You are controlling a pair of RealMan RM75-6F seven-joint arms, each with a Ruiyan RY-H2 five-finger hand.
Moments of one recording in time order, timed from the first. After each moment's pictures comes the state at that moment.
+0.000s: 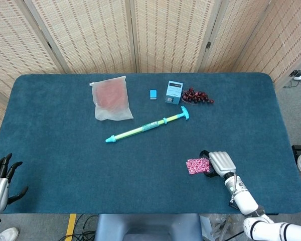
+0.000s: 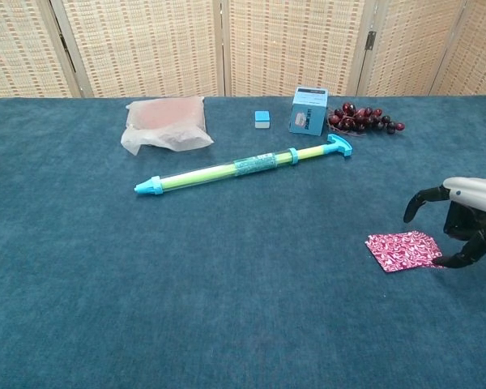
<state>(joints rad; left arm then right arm) -0.03 -1.25 -0.04 -1.43 1.49 1.53 0.04 0.50 -1.42 0.07 -1.54 -1.07 0.93 -0.24</state>
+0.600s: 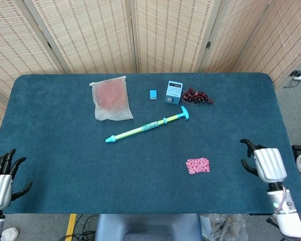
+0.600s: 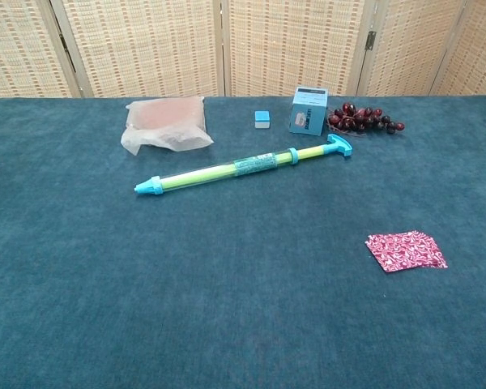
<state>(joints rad) -0.05 -1.26 -0.06 -1.48 1.51 1.55 0.08 0.23 -1.20 0.02 -1.57 -1.45 1.50 -0.14</state>
